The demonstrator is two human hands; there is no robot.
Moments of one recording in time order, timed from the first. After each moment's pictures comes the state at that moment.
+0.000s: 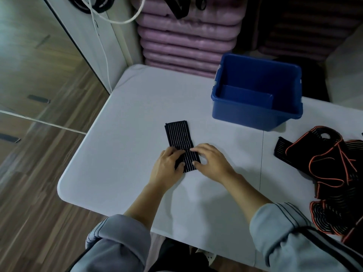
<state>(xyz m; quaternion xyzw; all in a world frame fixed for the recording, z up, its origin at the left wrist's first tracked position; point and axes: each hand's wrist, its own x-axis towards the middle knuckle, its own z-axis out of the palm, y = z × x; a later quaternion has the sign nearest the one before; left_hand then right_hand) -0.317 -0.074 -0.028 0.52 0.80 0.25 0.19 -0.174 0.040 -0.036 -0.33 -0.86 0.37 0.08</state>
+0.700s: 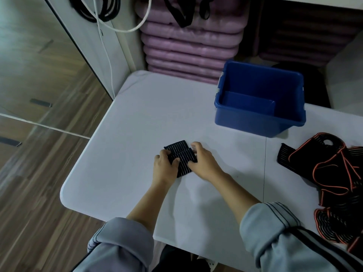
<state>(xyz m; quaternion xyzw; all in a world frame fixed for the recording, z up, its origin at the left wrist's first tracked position) -0.327 -0.058 -0.024 0.25 0.86 0.33 0.31 -0.219 0.033 -0.019 -0.43 -0.79 0.43 0.02</state>
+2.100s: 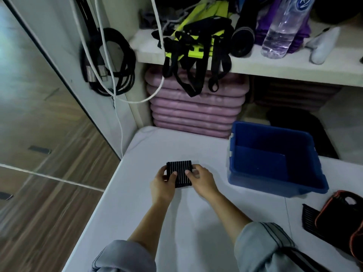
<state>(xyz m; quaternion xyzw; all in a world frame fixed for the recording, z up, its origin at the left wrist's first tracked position) -0.442 0.041 0.009 0.21 0.81 0.45 0.30 -0.338 0.123 0.001 -0.51 -0.70 0.49 0.12</state>
